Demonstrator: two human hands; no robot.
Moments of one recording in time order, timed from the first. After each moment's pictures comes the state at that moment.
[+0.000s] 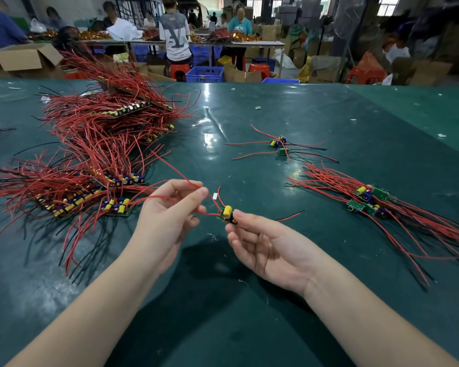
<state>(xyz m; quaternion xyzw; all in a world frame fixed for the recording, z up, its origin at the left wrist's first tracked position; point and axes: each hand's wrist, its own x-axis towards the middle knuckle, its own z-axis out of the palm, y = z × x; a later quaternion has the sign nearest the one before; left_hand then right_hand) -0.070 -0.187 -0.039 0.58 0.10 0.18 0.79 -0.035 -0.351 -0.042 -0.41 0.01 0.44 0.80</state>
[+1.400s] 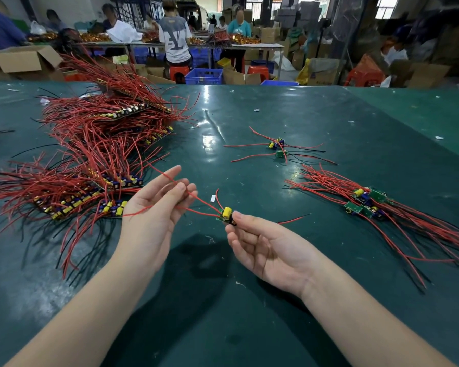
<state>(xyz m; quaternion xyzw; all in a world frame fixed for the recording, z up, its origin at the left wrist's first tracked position) -0.062 -0.180 -0.041 0.48 0.08 0.27 0.83 -0.034 -0.351 -0.039 -0.41 0.03 0.43 0.80</state>
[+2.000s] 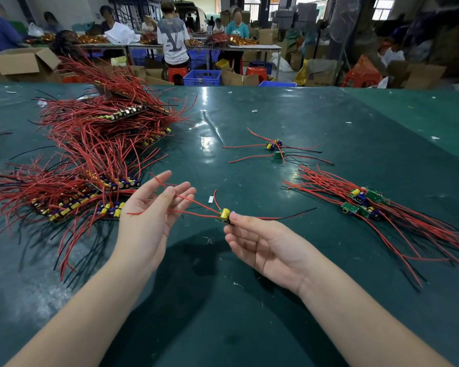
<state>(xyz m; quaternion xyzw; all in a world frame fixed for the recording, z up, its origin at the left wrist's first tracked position) -0.060 -0.175 -0.045 0.48 0.12 0.27 0.83 -0.033 -0.353 -0.040 -0.47 -0.01 0.38 0.80</state>
